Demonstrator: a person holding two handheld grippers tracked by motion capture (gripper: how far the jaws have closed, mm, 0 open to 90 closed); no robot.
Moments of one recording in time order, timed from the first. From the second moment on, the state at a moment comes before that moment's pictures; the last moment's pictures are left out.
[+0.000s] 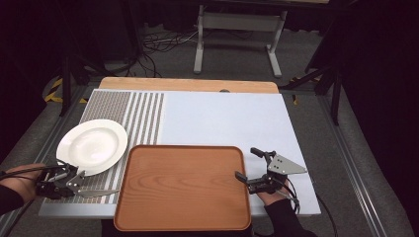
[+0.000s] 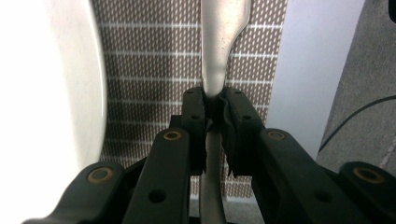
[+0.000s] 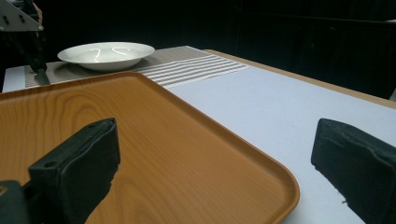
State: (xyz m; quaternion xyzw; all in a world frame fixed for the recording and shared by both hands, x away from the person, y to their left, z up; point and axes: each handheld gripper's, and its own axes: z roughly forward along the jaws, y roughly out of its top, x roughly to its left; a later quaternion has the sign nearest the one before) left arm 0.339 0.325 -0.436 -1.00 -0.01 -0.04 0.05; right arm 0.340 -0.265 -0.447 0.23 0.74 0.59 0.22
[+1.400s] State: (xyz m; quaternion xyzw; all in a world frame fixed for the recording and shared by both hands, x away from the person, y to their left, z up) left arm 0.354 0.291 -0.368 -0.96 -0.25 0.01 -0.13; right arm 0.340 -0.266 -0.447 0.23 0.74 0.59 0.22
